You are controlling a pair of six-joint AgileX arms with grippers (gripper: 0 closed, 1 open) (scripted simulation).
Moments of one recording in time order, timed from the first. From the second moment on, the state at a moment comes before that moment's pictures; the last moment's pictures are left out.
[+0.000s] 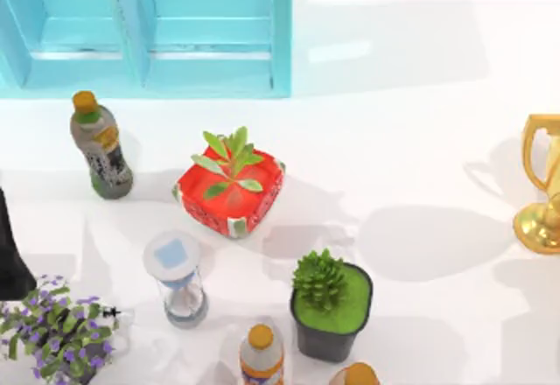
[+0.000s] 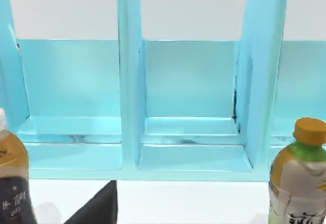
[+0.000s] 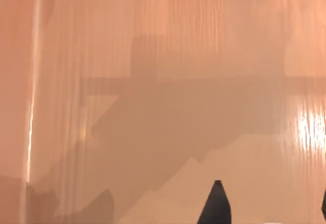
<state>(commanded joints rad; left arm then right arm) 0.00 0.00 0.00 0.00 0.00 0.00 -0.59 1.40 1.00 -0.69 -0.29 -0.52</state>
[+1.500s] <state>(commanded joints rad) 0.00 0.00 0.00 0.00 0.00 0.00 -0.55 1.54 0.88 -0.41 -0.26 -0.47</state>
